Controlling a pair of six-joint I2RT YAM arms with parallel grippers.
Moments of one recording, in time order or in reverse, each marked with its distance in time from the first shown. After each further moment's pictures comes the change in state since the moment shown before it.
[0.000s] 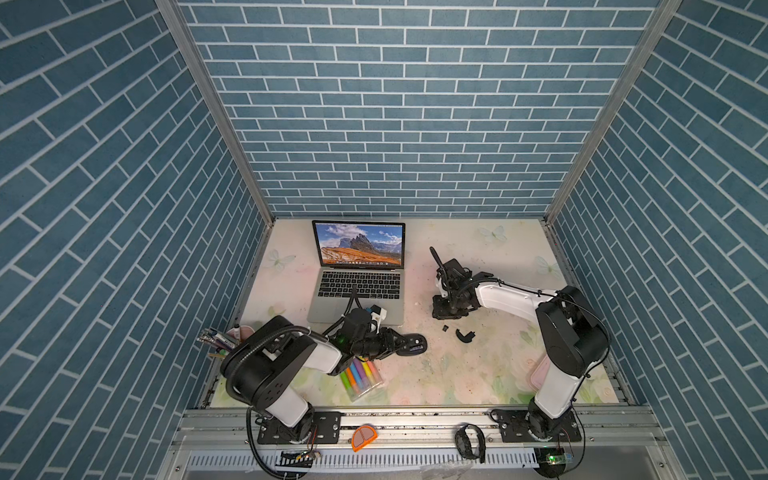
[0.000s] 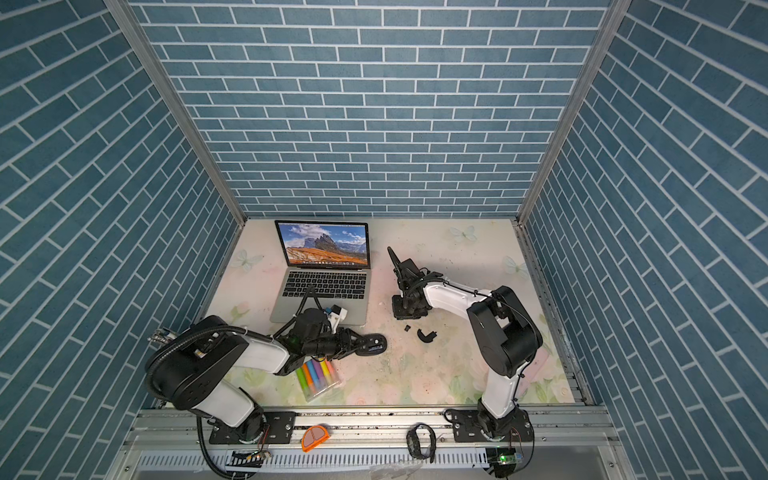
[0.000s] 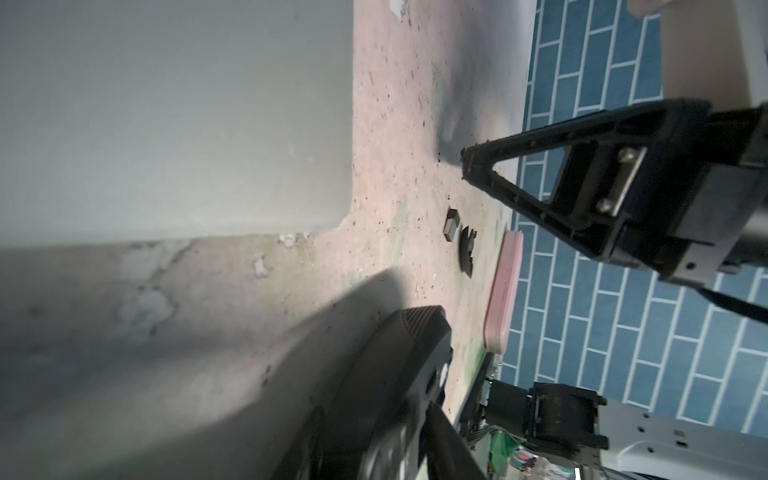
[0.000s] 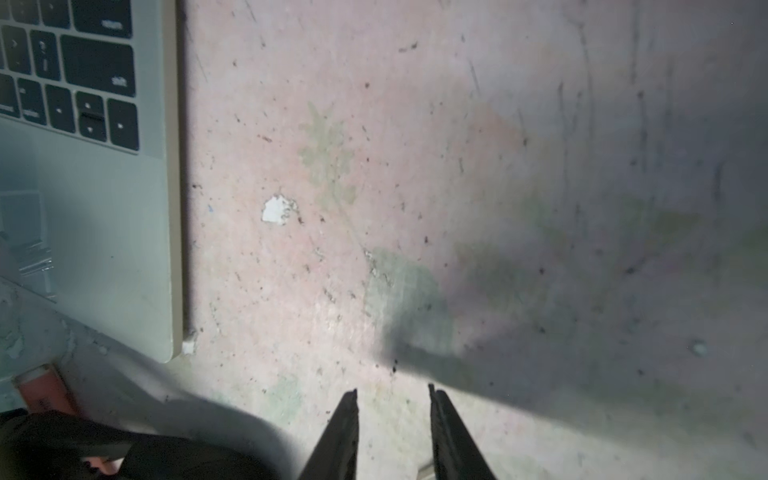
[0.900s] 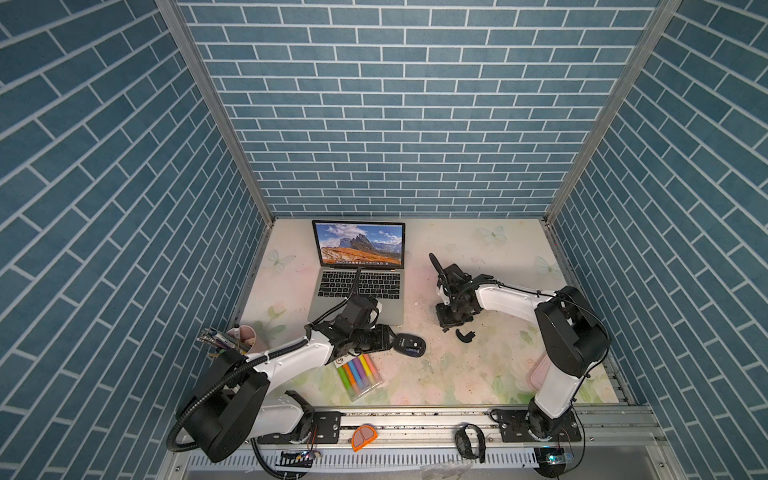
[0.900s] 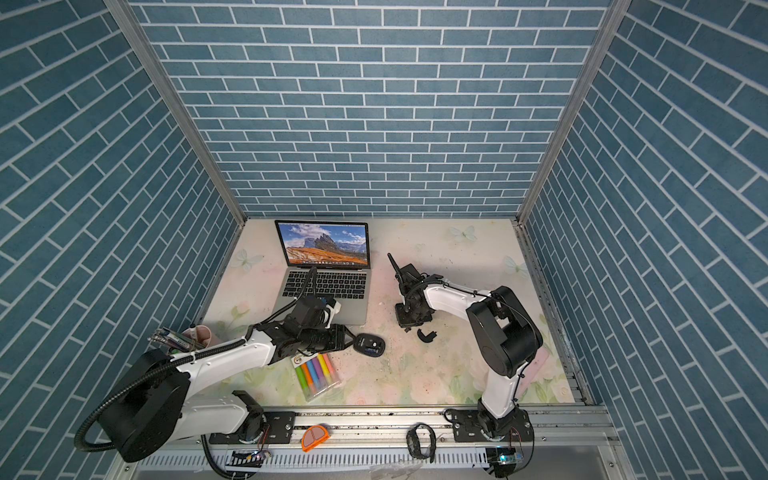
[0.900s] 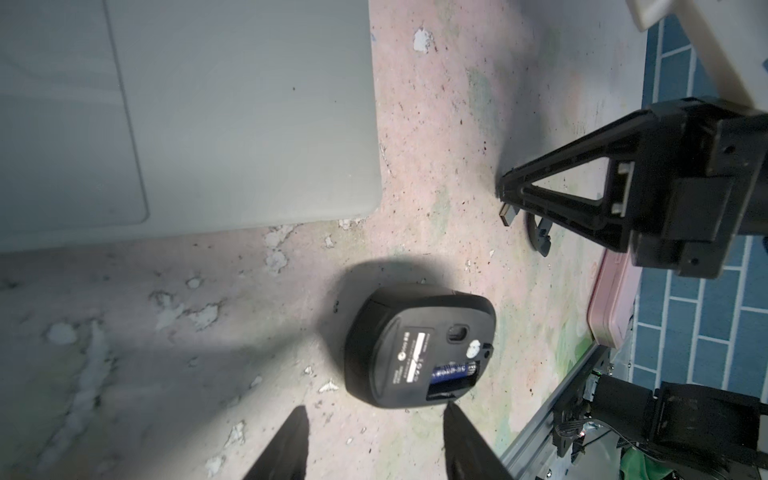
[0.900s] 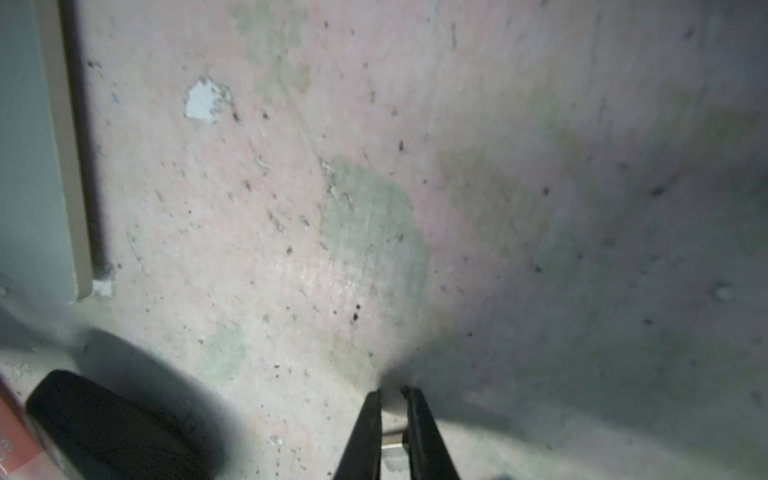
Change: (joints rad) left arm 0.000 -0.257 0.206 -0.721 -0.178 0.312; right arm 0.000 -0.027 -0.053 -0.079 0.018 -0.081
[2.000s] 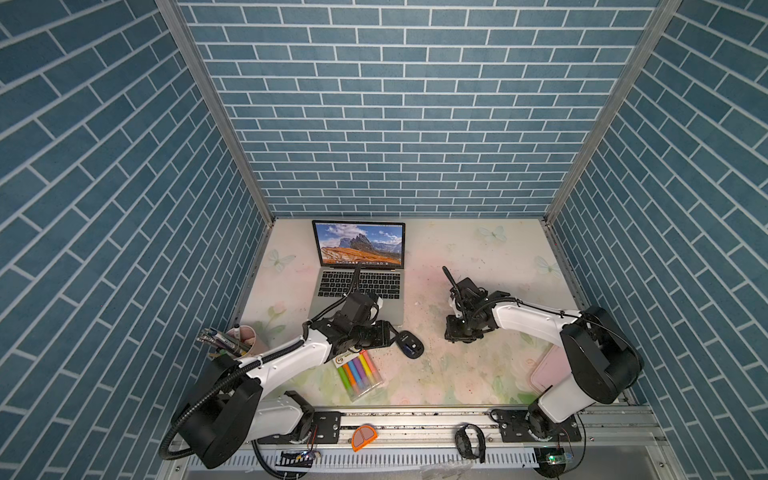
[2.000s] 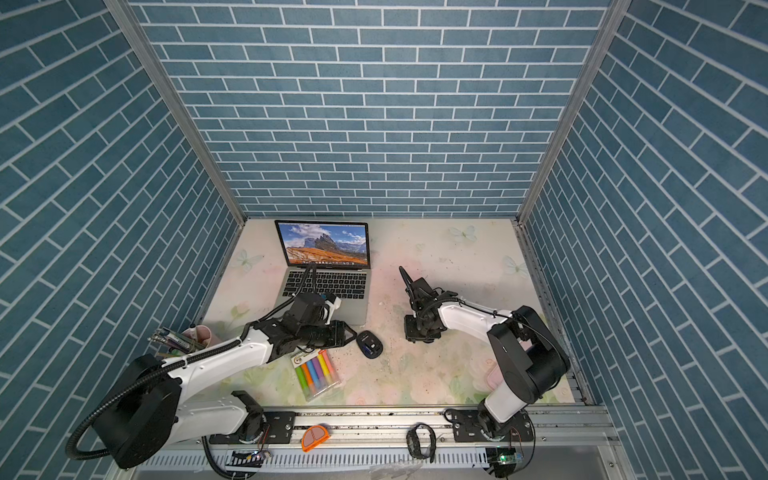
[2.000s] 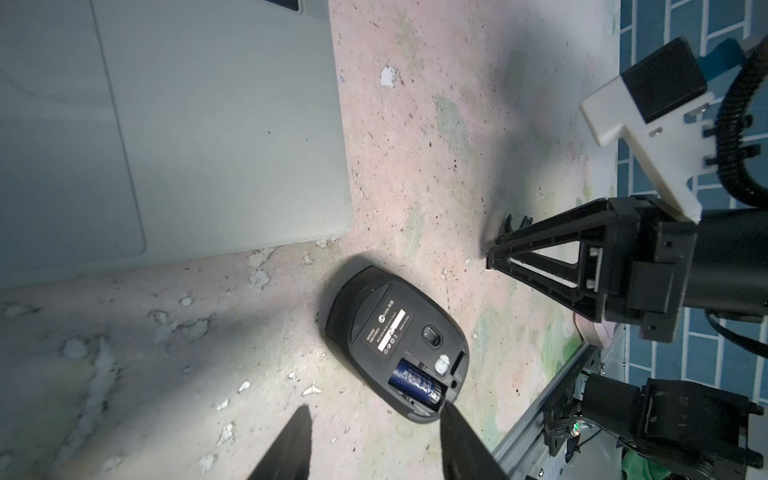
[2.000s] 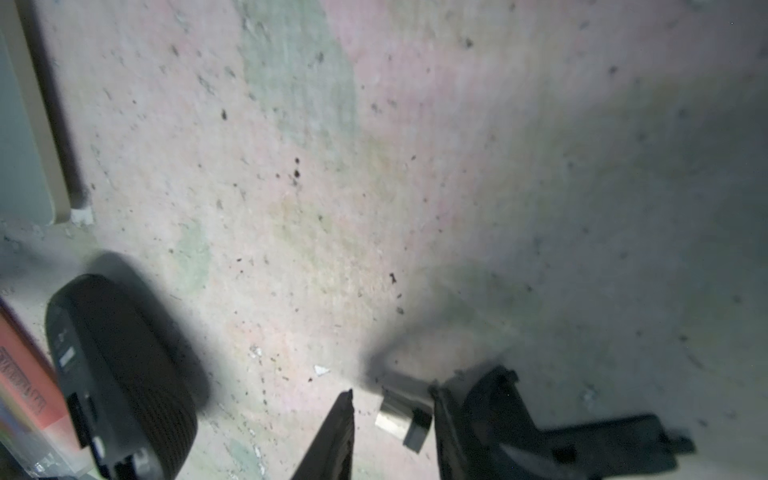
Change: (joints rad) left arm 0.000 -0.042 0.028 -0.042 -0.011 0.022; right arm 0.000 -0.209 -0.243 0.073 -0.037 0.193
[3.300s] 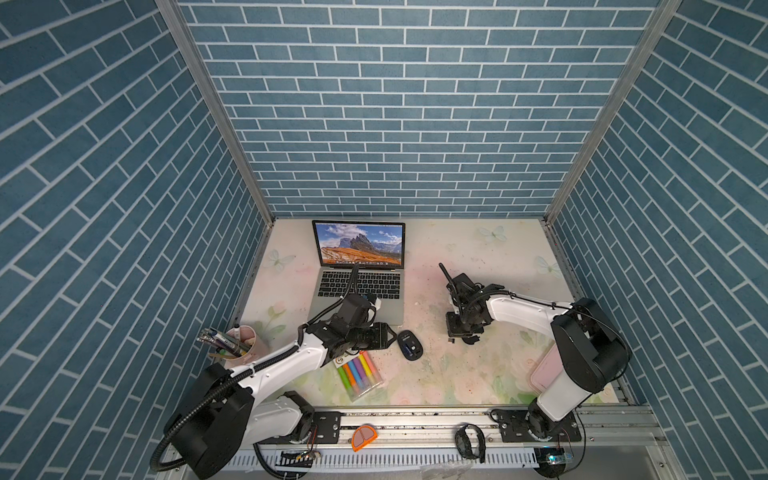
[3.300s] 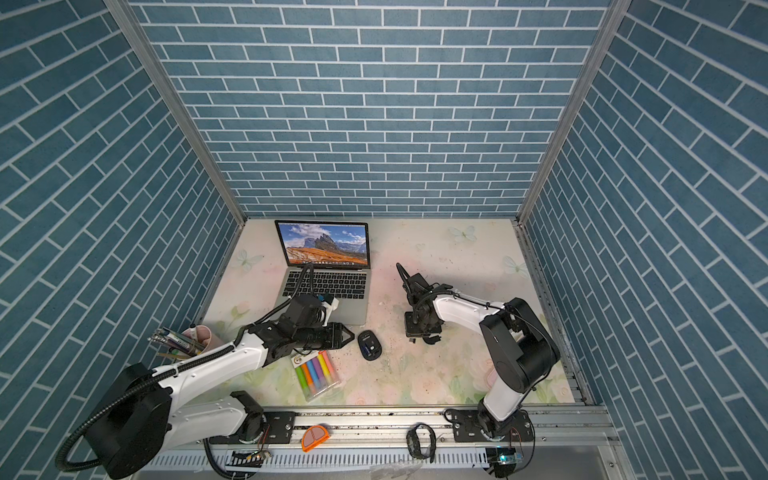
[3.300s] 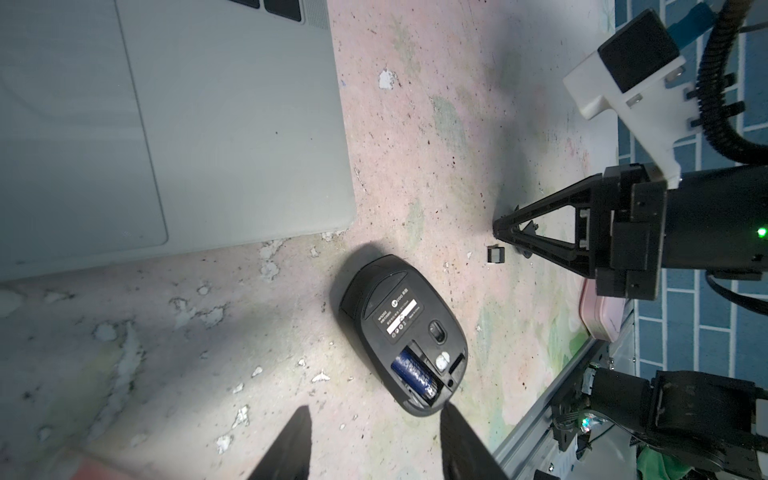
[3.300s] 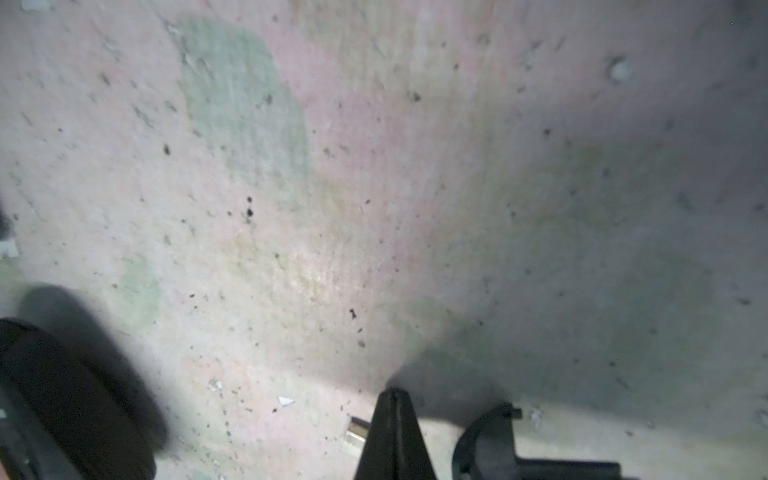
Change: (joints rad) left arm 0.000 -0.056 -0.019 -0.023 -0.016 0.028; right arm 0.004 0.080 0.097 -0.077 0.069 -0.062
